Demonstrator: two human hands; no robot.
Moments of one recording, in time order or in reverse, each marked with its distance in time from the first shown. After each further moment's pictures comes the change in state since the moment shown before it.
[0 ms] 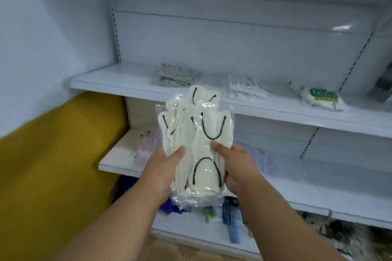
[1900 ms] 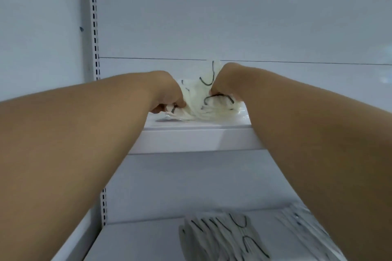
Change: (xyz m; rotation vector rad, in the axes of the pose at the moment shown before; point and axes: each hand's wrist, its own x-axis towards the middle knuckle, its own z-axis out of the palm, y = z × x) left_hand 0.380 0.563 -0.064 1.100 -0.049 0.615; right_hand 0.293 -0.429 0.426 -1.637 0.639 -0.534
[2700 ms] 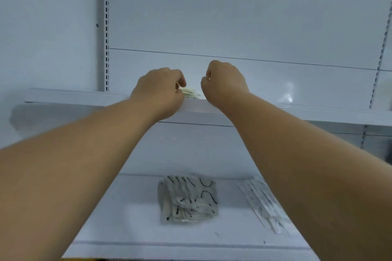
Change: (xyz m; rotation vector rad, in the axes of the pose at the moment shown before) left_hand -0.154 0.043 0.055 0.174 0.482 0.431; right_hand -0.138 0.095 -0.019 0.207 0.364 -0.273
